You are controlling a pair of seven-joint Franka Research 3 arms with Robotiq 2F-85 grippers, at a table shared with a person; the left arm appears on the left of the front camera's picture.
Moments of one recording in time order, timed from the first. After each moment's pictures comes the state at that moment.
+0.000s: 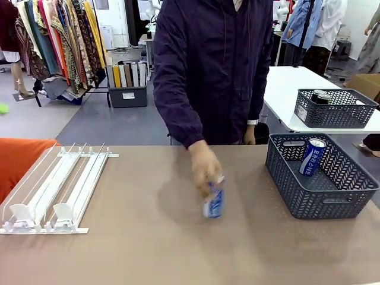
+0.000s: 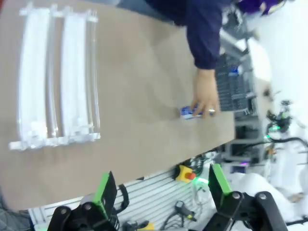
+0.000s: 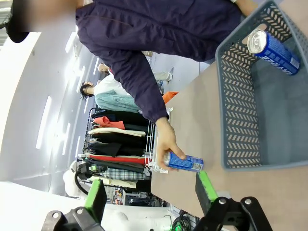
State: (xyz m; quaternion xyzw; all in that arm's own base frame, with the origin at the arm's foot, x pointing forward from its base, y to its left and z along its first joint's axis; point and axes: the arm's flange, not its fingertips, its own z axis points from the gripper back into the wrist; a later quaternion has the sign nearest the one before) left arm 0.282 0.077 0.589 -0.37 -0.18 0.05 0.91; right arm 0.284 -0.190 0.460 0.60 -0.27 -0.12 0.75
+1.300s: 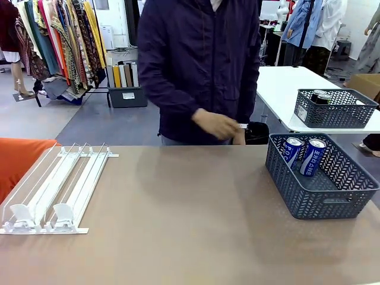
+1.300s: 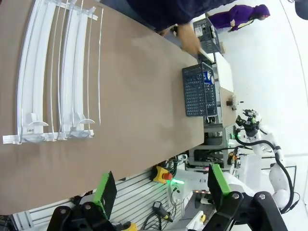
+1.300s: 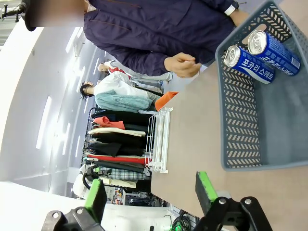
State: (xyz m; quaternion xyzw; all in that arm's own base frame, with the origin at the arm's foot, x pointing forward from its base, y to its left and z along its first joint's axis) left arm 0.269 0.145 0.542 -0.46 -0.18 0.08 0.86; right arm 0.284 -0.190 0.460 0.60 -0.27 -0.12 0.75
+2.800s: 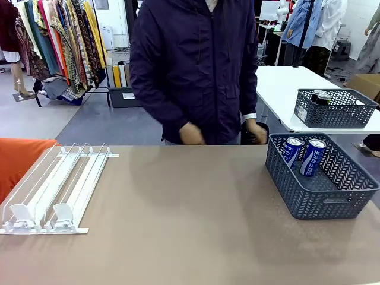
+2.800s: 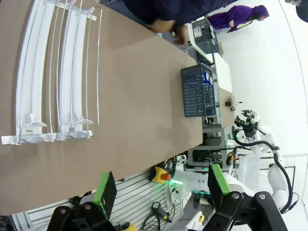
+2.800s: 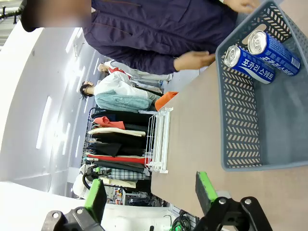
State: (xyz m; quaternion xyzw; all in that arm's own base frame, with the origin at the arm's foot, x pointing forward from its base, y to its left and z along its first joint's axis) left arm 0.270 0.145 0.542 -0.47 -0.18 0.08 0.86; right arm 0.284 -0.190 0.460 0.60 -0.27 -0.12 0.75
